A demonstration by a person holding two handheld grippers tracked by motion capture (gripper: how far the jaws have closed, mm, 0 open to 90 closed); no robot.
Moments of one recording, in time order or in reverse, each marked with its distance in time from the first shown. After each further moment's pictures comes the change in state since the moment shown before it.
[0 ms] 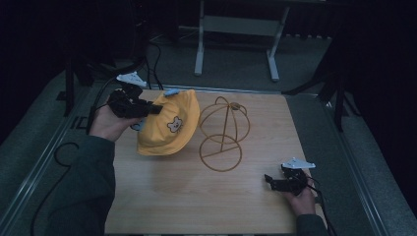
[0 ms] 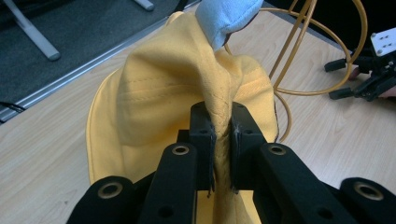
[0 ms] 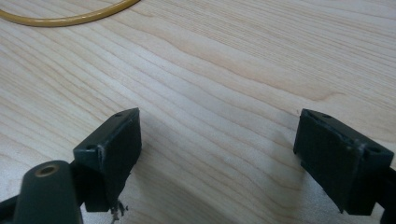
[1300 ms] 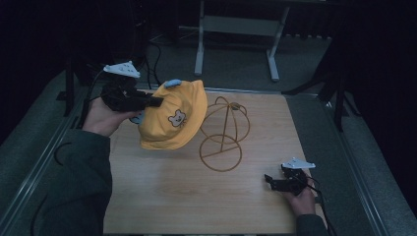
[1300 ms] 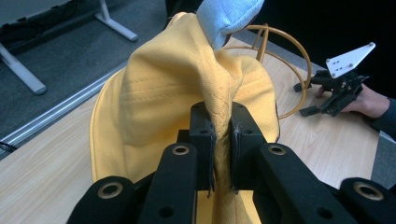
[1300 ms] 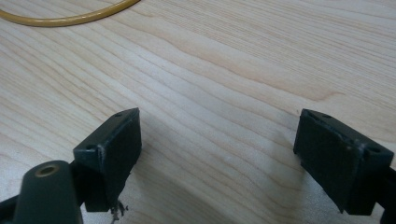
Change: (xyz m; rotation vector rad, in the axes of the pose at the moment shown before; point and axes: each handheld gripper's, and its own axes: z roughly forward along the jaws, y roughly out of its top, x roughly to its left) left arm -0.007 0.018 -0.027 -0.096 -0.071 0.058; right arm 0.000 0.000 0.000 -0.001 0.000 0.000
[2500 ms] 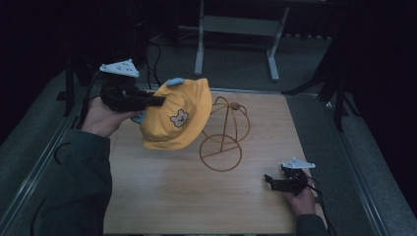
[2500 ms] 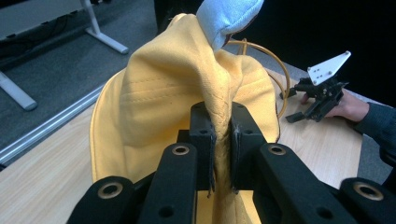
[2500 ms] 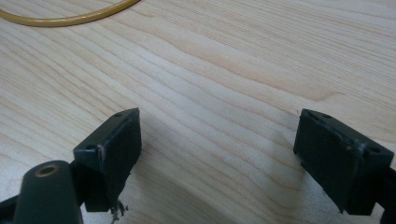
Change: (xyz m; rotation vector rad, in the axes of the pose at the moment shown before) left arm -0.010 0.007 -0.007 -0.041 -0.031 0.031; right arm 0.000 0.000 0.000 0.001 0.000 -0.001
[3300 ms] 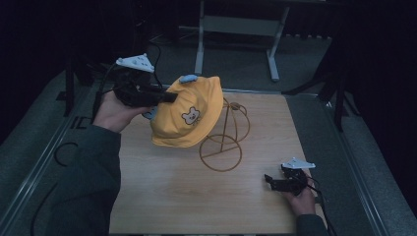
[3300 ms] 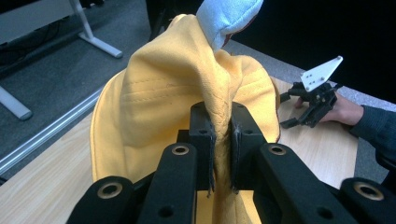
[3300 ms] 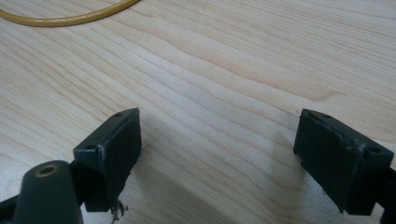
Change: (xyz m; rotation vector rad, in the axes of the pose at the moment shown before) left arm -0.012 0.025 0.017 0.007 -0.020 0.034; right arm 0.000 0.000 0.000 0.000 0.000 -0.001
